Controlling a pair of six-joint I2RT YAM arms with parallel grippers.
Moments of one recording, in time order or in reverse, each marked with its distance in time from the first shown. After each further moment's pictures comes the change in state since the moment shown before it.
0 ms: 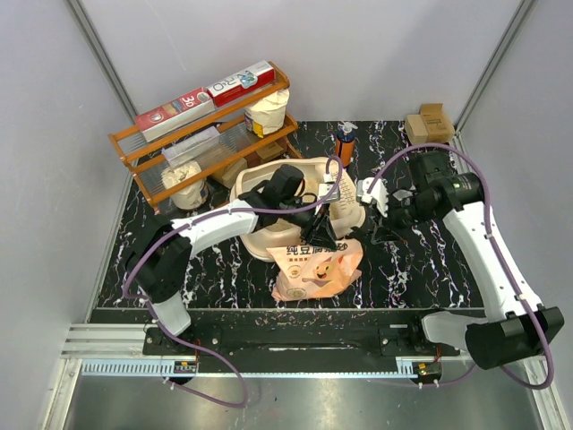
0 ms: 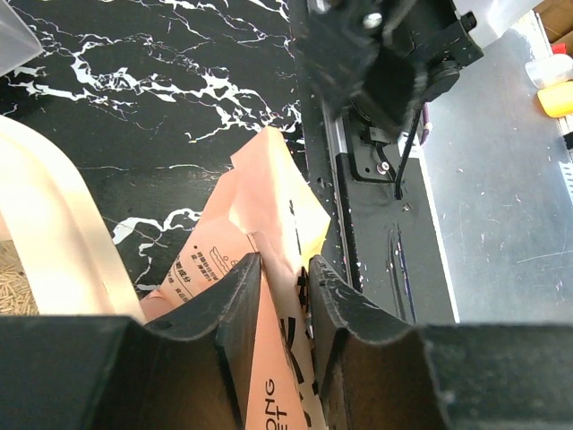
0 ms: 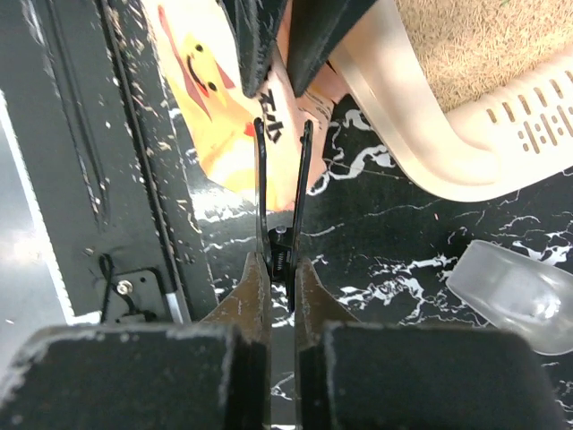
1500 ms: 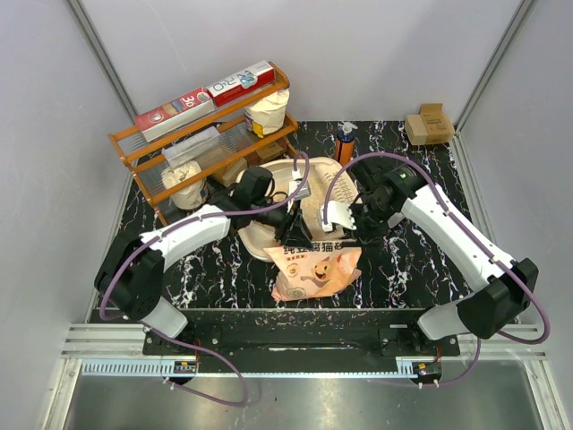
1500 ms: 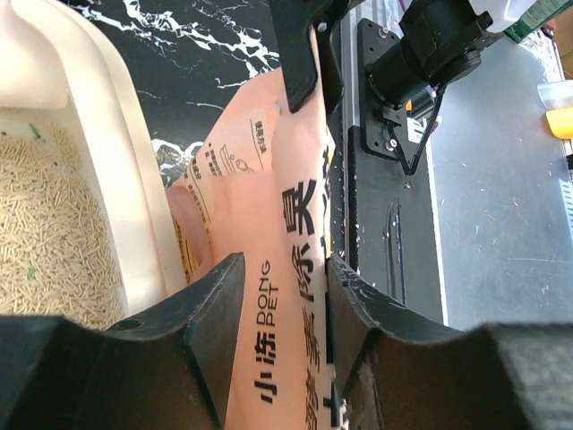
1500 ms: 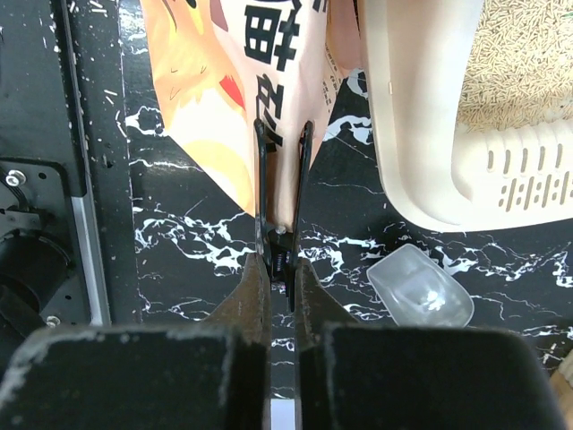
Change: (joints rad) left arm 0.118 -0.173 -0.163 -0.055 -0.002 -0.002; right arm 0.327 0.219 0.103 -0.034 0.396 -0.176
